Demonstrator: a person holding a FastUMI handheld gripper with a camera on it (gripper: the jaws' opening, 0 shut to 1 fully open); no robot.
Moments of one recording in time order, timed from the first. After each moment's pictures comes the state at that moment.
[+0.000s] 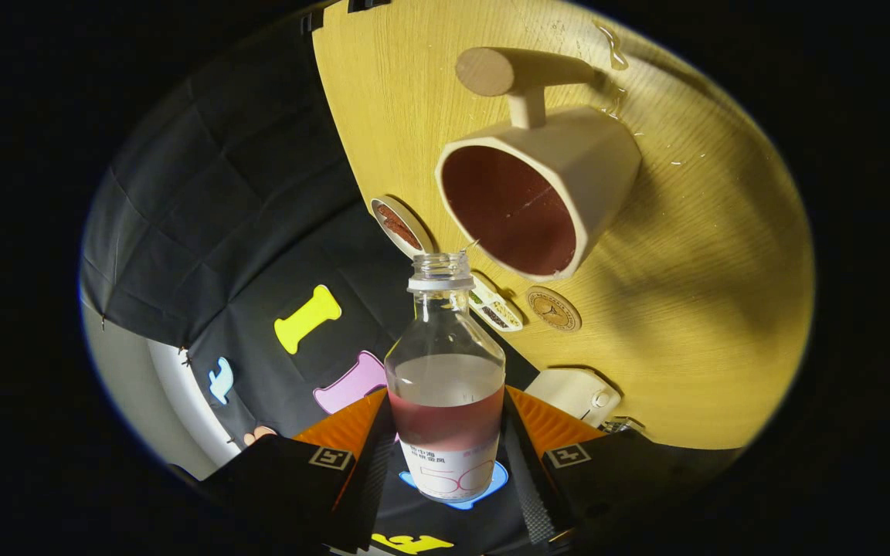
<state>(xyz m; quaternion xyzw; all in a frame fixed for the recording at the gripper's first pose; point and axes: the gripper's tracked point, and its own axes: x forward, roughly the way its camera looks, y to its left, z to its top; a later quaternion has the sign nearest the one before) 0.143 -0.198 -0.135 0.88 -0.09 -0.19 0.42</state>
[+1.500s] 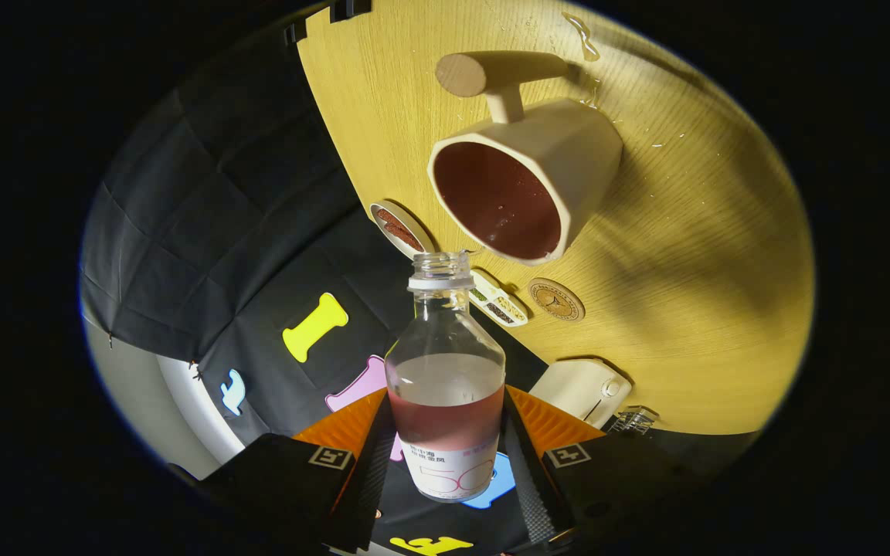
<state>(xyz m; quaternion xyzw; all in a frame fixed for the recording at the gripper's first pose) 0.140 -0.195 -0.129 0.90 -0.10 -0.19 0.39</state>
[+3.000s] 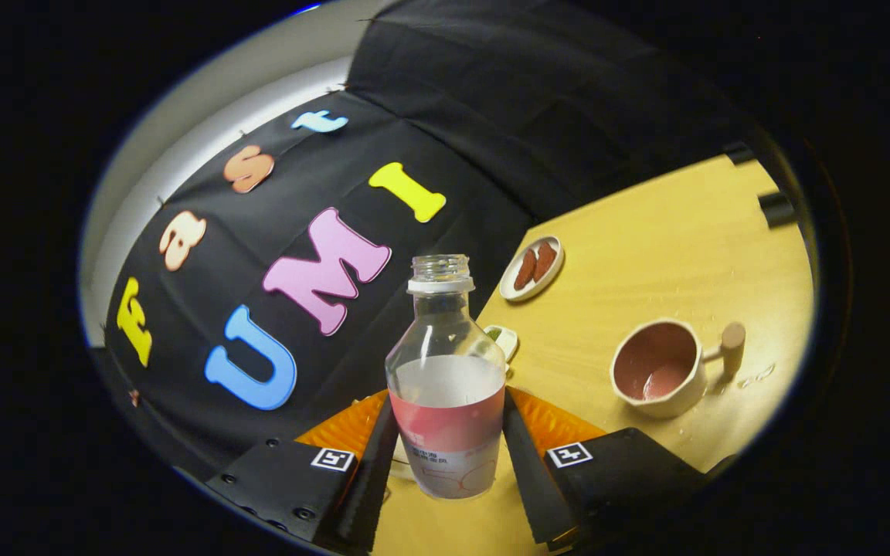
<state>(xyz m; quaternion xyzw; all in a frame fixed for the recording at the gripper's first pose) 0.146 -0.167 -0.103 0.35 -0.01 -0.23 0.91</state>
